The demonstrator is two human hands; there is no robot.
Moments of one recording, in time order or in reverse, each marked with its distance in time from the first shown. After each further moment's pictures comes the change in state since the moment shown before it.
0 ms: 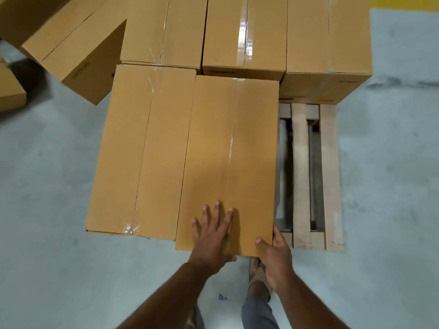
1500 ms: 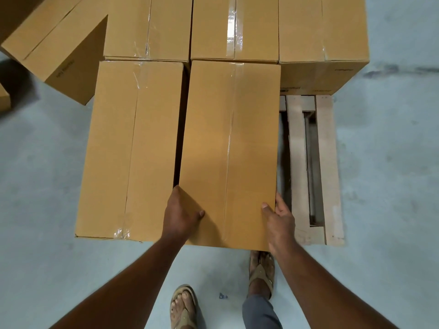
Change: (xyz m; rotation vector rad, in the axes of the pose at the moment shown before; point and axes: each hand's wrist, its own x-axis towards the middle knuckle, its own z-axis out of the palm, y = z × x) left_hand 0.033 -0.039 -0.062 -0.628 0.354 -0.387; right_hand 0.042 -0.051 0.017 0.053 0.081 -0.153
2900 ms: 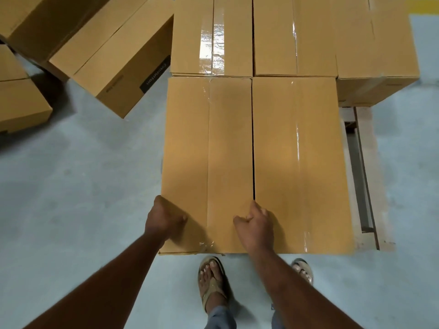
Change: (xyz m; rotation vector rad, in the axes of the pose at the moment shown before) left_hand 0.107 -0.131 -0.217 0.069 -0.076 -0.192; right_hand -0.119 0.033 0.244 -0.848 -0.004 -0.211
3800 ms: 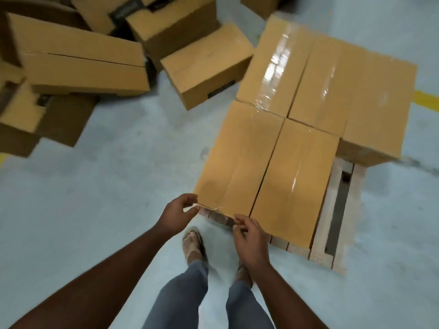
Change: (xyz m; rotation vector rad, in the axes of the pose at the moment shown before) left_hand -0.294 0.013 -0.122 -0.274 0.013 0.180; right_hand -0.235 -0.037 -0.140 -0.009 -0.237 -0.480
